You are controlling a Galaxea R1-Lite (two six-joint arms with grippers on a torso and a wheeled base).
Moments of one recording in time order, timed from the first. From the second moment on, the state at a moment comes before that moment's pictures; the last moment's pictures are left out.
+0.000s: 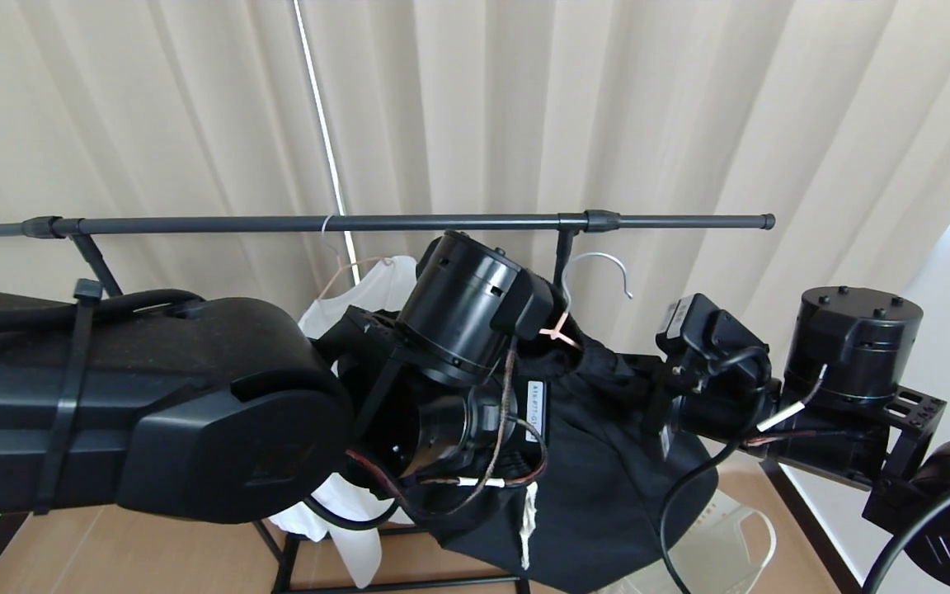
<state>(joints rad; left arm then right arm) -0.90 1.86 -1.30 0.13 0.28 -0.48 0.50 1.74 -0.61 -0.93 0.37 -0.41</state>
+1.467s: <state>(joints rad) -0.84 1.45 -0.84 -0.20 0.22 0.00 0.46 1.78 -0.60 -0.93 0.51 -0.41</state>
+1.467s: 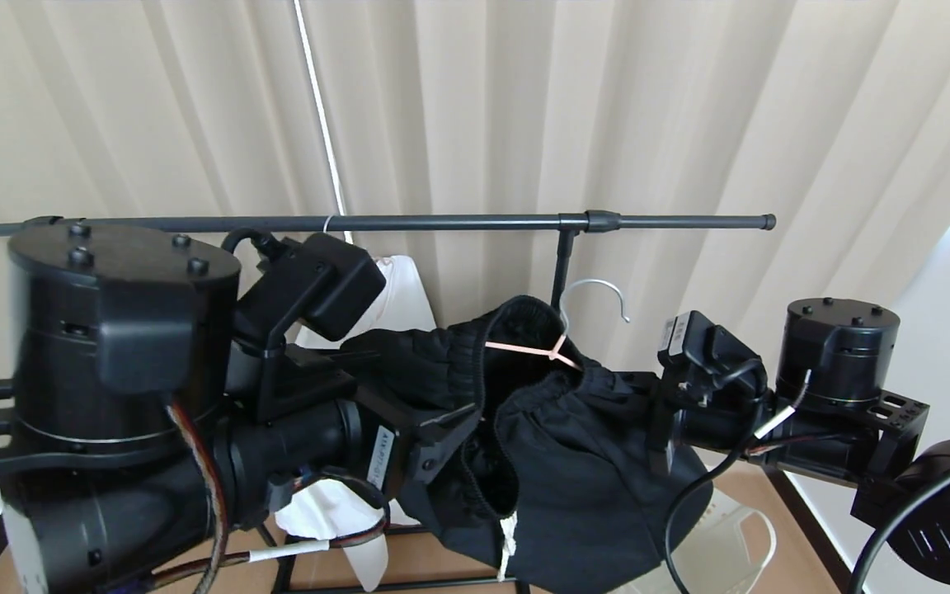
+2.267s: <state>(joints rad) -0.55 1.60 -1.32 0.28 -0.36 0.55 0.45 1.78 -0.55 -0.96 0.57 -0.43</state>
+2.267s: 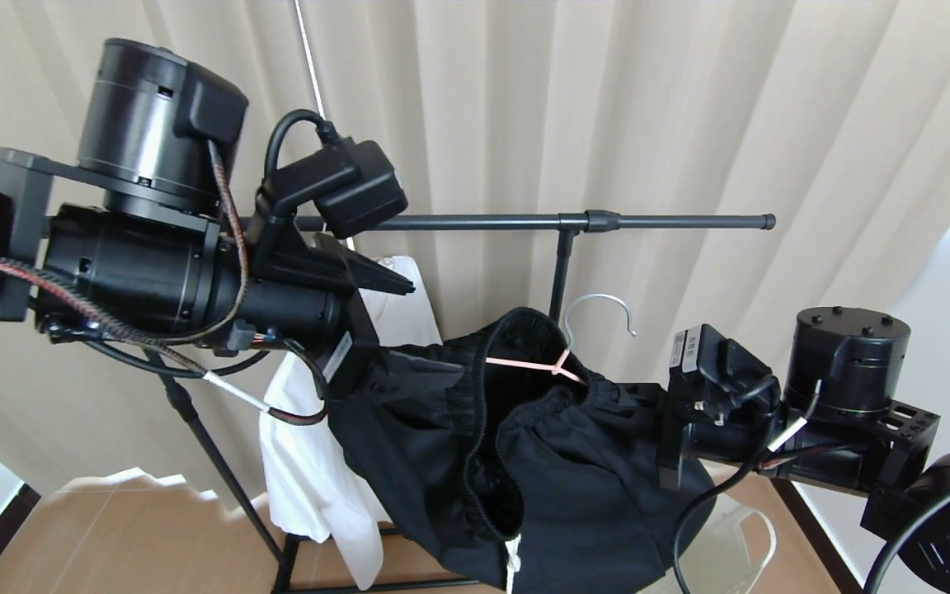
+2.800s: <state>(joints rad) -0.54 1.80 -1.50 0.46 -0.54 0.88 0.46 1.78 -0.54 -0.96 0.57 -0.46</state>
